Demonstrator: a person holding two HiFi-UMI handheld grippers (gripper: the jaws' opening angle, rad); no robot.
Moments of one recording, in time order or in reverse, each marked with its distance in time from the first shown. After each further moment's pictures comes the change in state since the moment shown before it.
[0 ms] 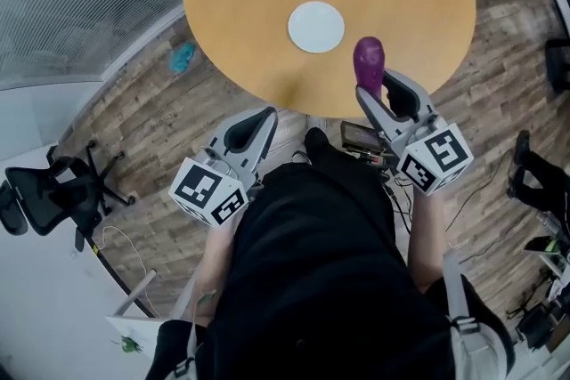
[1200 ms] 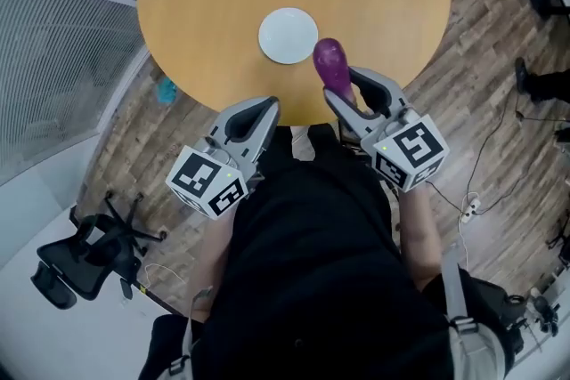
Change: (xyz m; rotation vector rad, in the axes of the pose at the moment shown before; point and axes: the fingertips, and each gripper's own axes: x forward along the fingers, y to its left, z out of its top) left arm 0.092 0.037 0.029 0.014 0.154 -0.276; right arm 0.055 -0.025 -0.005 0.088 0.036 -0.174
